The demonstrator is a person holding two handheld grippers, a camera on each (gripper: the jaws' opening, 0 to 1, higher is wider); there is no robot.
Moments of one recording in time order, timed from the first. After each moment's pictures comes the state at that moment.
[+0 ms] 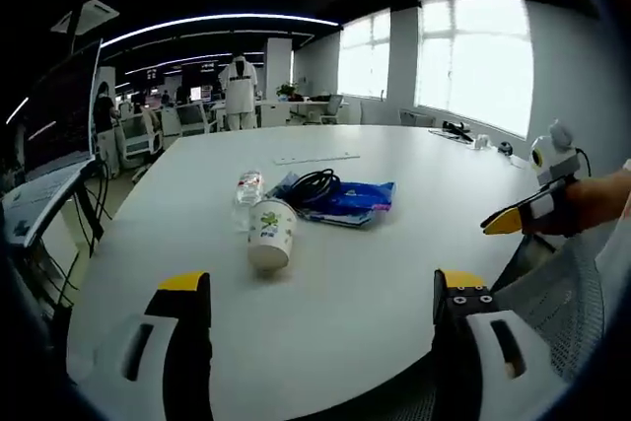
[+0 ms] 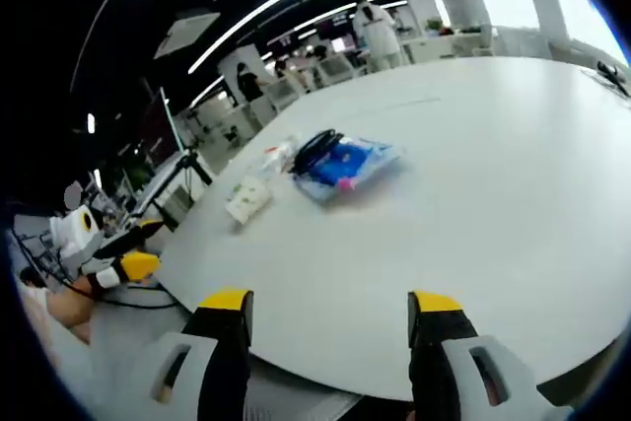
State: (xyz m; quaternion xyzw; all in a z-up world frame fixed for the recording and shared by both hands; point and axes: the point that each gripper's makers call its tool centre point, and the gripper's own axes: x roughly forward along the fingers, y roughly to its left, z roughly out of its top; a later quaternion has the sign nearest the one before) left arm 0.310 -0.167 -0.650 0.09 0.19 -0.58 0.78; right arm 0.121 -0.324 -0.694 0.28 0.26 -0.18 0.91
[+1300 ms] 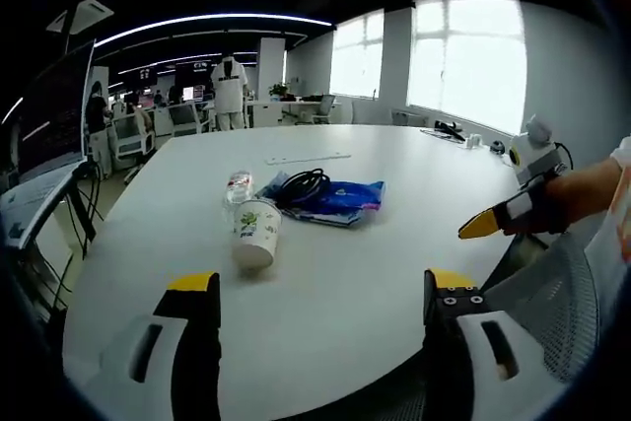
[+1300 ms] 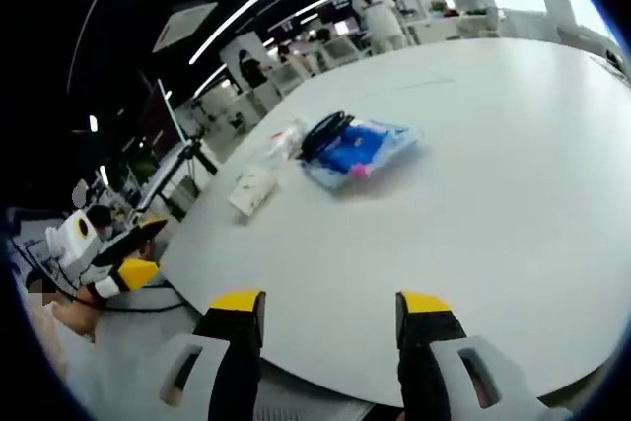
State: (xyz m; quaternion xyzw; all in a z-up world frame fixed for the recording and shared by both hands) left arm 0.299 -0.168 -0.653 0.10 0.19 -0.60 0.77; right arm 0.145 -0.312 -0.704 0.29 0.30 -0.15 0.90
